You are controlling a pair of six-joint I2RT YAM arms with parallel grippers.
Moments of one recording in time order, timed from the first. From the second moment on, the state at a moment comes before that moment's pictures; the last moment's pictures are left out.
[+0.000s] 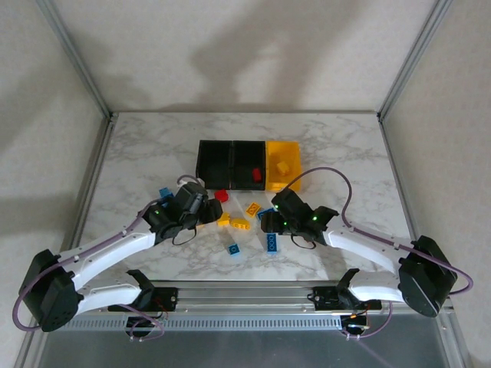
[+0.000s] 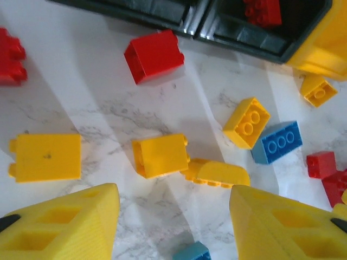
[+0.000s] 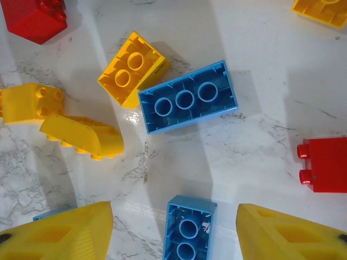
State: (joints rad) left arm -0.71 1.13 0.71 -0.44 -0.11 -0.87; right arm 0.86 1.23 0.71 -0.47 0.06 0.76
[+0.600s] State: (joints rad) left arm -0.99 1.33 0.70 -0.46 -0.06 -1.08; right arm 0.86 1.15 0.61 -0.46 0.06 0.79
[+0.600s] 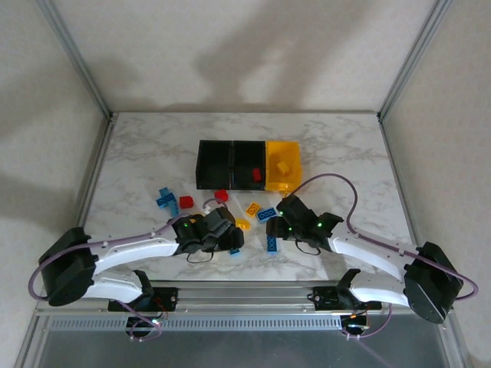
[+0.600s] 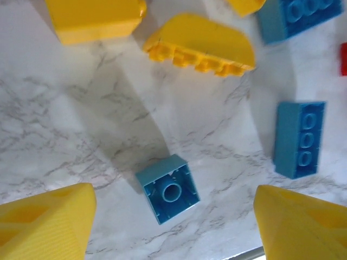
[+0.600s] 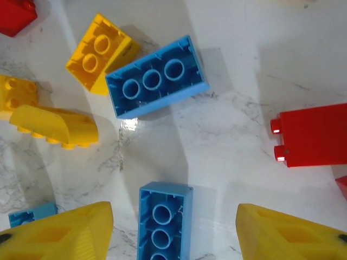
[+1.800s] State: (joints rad) left arm -0.89 1.47 0.88 -0.55 -0.15 -1.02; right arm 0.87 0.94 0.51 -0.40 -0.16 0.74
